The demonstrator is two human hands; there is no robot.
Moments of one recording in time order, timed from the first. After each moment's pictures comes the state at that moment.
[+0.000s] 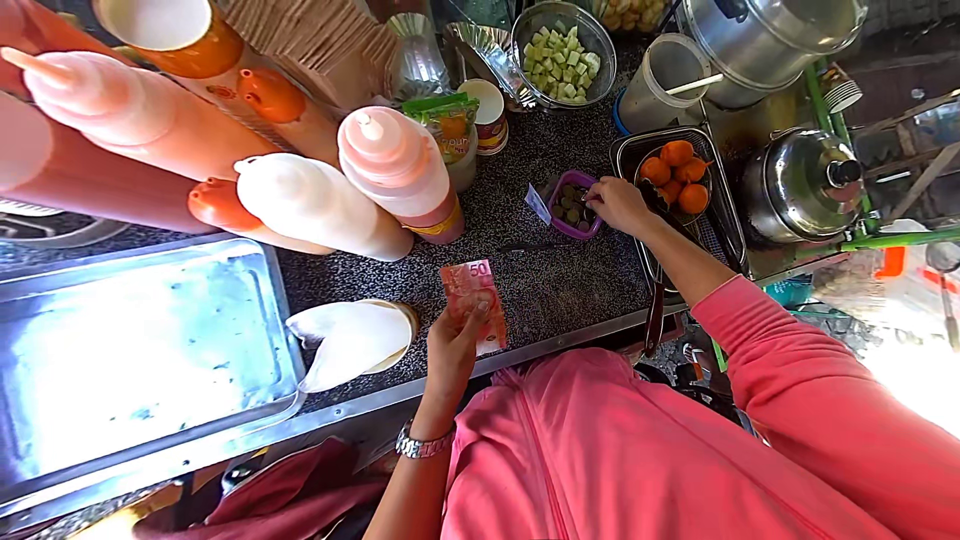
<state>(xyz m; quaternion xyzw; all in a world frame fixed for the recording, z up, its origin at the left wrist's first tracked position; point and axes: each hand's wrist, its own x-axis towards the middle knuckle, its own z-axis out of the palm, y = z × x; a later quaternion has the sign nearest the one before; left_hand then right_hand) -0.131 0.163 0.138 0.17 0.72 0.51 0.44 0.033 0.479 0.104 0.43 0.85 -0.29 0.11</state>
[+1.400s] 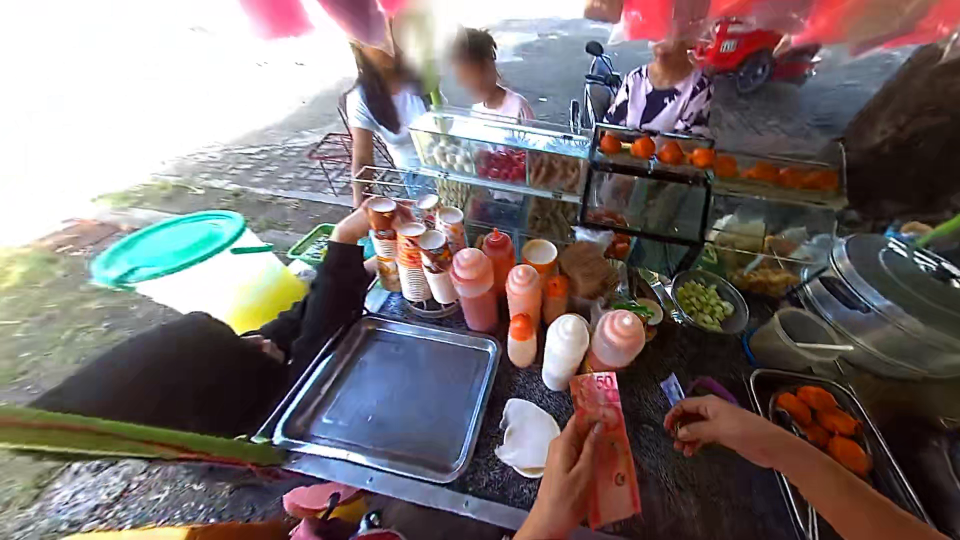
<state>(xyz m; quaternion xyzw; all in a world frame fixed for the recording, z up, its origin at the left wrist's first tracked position) -0.172 0.130 0.221 0.29 0.61 0.65 0.34 -0.030 0.389 0.229 0.25 0.68 -0.67 0.17</state>
